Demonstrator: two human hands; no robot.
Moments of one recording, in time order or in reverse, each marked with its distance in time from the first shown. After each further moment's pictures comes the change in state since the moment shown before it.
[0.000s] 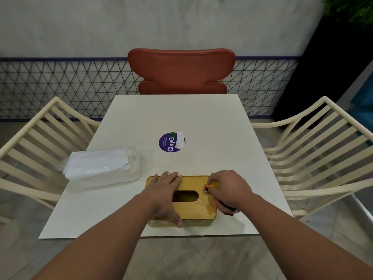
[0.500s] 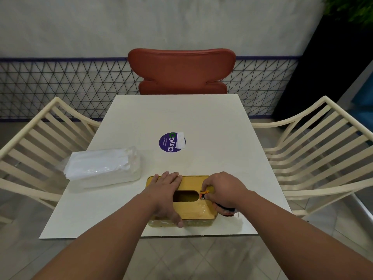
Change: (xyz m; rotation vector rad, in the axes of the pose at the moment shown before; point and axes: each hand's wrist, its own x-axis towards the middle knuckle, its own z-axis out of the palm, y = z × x) left_hand 0.000 0.001 -0.001 -0.002 0.001 0.002; right_hand 0.005 -0.010 0.000 -0.122 -0.146 -0.138
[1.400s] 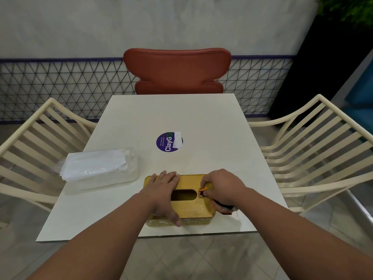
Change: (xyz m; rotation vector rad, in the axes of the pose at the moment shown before) left_hand -0.001 0.000 0.000 0.011 0.005 0.009; right_hand -0.005 -0.004 -0.007 0.015 0.006 0.045
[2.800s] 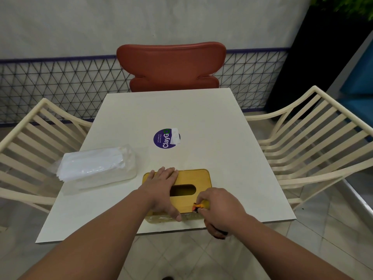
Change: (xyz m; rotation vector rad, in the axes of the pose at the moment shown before) left_hand 0.002 -0.003 0.001 0.021 -0.018 0.013; right_hand -0.050 -0.027 0.043 0.158 0.063 0.104
